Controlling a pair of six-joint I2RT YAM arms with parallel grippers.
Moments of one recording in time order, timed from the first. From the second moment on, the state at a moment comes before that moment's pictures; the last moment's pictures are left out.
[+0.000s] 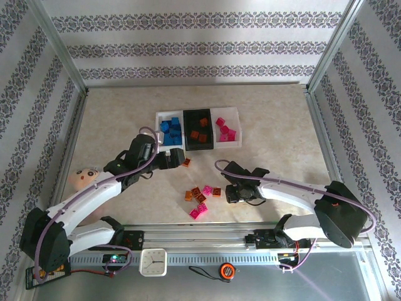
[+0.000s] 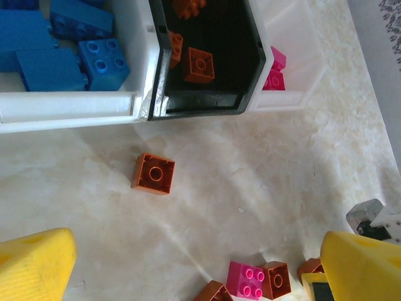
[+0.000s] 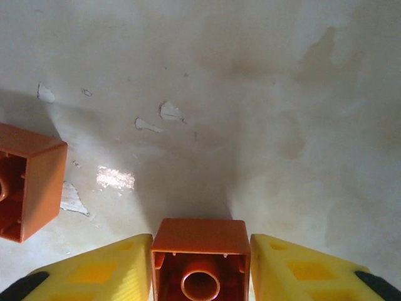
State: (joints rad) left arm -0.52 1.10 0.73 -0.29 0.13 -0.64; right arm 0.81 1.30 0.62 -0.67 0.04 0.66
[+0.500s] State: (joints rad) left arm -0.52 0.99 0.57 -0.31 0.07 -0.65; right arm 0.81 1.21 0.92 -0.73 0.05 0.57
